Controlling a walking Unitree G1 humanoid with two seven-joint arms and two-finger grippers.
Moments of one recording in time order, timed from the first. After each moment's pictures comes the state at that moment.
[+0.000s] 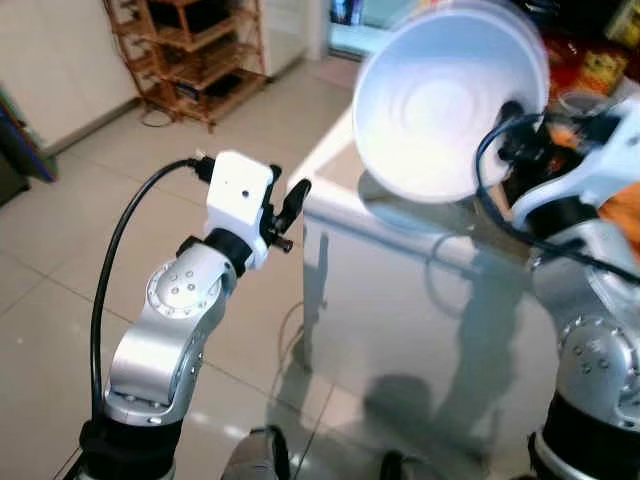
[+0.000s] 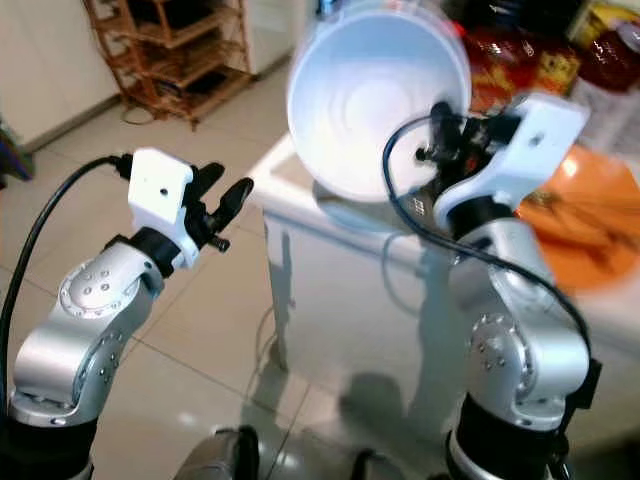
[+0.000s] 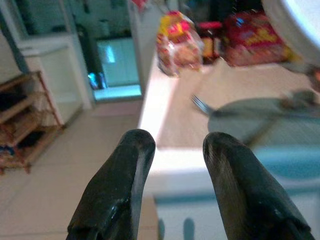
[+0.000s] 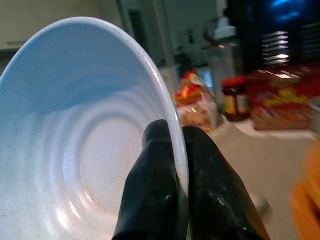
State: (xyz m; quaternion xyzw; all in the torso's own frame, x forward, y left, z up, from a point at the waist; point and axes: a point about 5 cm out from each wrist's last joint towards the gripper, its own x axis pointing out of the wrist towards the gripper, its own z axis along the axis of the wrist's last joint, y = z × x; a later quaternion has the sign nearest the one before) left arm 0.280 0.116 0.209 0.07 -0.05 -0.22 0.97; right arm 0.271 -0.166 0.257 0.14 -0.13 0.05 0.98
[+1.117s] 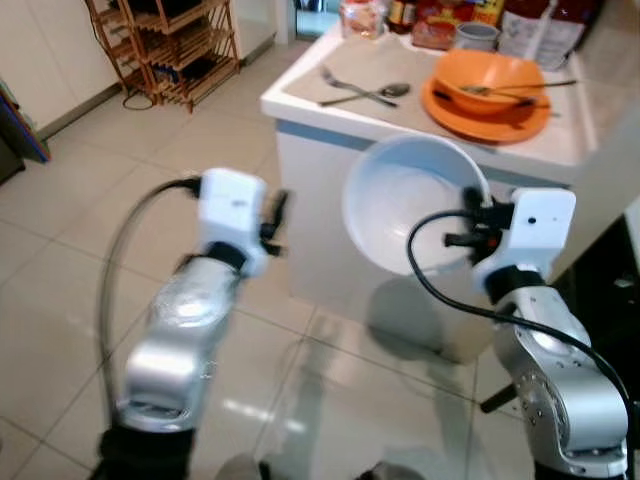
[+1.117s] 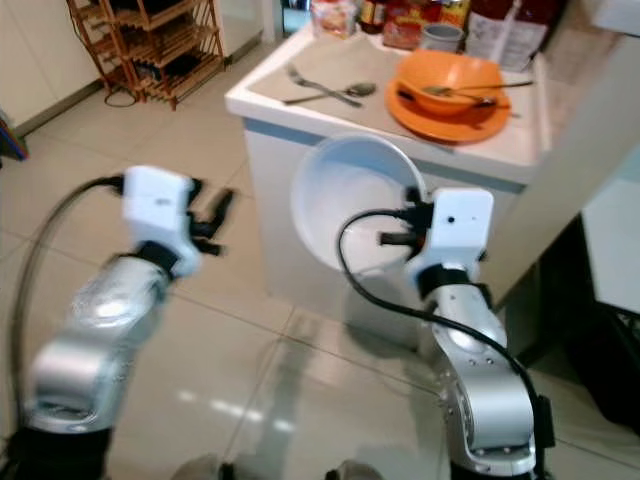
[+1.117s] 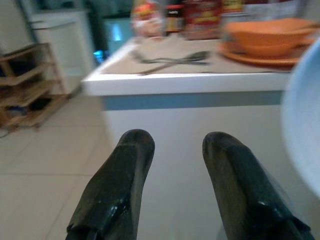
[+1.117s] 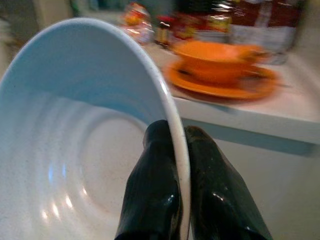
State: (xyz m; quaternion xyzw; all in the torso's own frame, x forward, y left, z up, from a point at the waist) left arm 0.282 0.112 0.192 0.06 -0.02 -0.15 0.99; right arm 0.263 -0.160 0.183 -0.01 -0.03 -0.01 1.00
